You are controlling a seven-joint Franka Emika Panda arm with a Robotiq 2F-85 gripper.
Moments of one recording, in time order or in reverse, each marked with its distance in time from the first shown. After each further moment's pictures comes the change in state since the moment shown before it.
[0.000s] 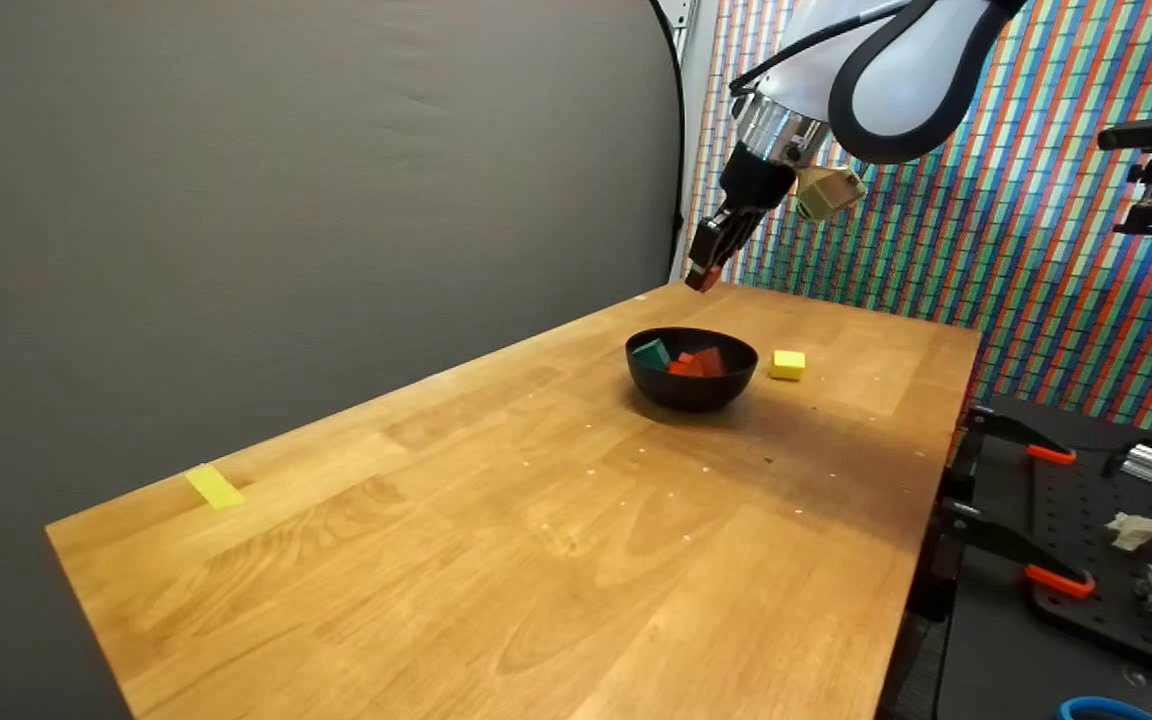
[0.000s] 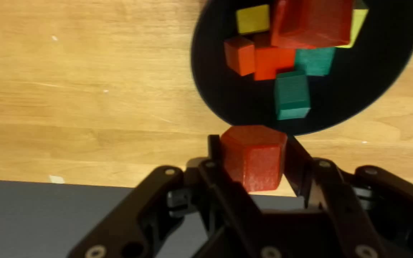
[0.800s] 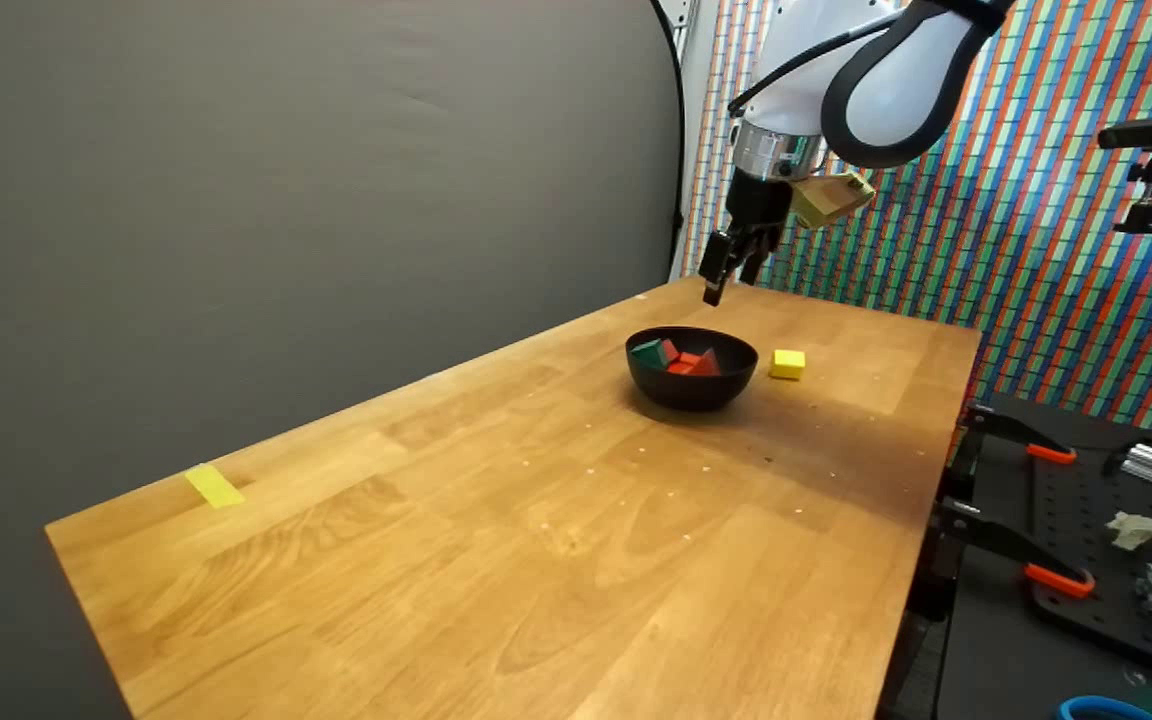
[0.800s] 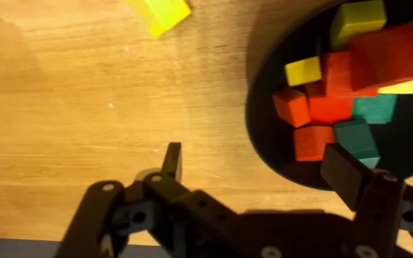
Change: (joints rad) arm -0.253 0.042 0.171 0.076 -0.213 -0.210 0.225
